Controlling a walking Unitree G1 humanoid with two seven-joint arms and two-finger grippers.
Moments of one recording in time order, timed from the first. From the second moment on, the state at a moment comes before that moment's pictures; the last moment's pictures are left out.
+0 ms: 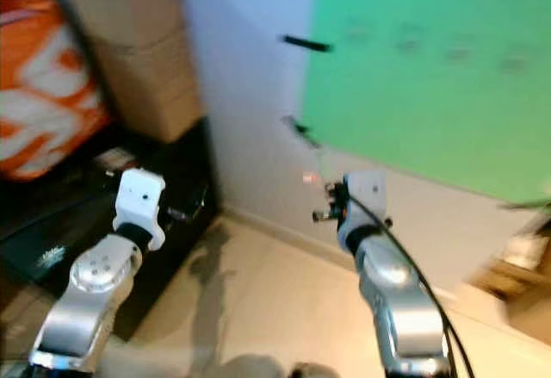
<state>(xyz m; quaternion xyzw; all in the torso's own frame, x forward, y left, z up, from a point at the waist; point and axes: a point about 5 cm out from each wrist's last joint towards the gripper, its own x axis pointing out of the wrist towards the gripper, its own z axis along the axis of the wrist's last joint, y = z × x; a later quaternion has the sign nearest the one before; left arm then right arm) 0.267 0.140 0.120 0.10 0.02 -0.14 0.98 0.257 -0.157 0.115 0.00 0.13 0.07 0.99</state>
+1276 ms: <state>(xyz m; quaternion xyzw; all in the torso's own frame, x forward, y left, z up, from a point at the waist) 0.260 0.141 0.115 0.10 0.03 -0.17 0.98 0.255 -0.145 0.137 -0.03 0.08 0.20 0.98</state>
